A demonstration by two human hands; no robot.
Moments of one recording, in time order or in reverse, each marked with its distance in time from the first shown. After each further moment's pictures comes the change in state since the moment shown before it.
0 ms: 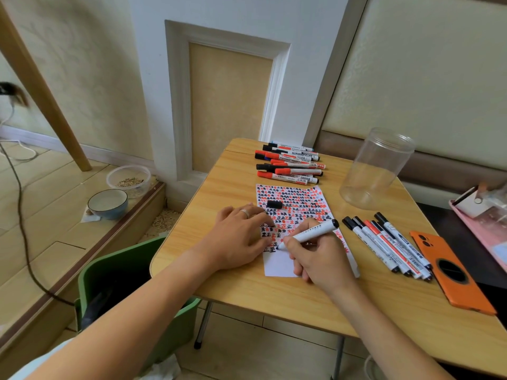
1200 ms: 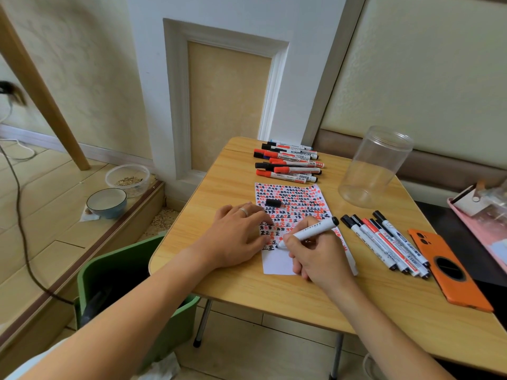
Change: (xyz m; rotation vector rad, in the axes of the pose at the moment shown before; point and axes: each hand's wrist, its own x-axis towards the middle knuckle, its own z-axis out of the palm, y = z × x) left_hand 0.000 0.000 -0.001 0.009 -0.019 0.002; right_hand -0.001 0.002 0.000 0.002 0.005 0.010
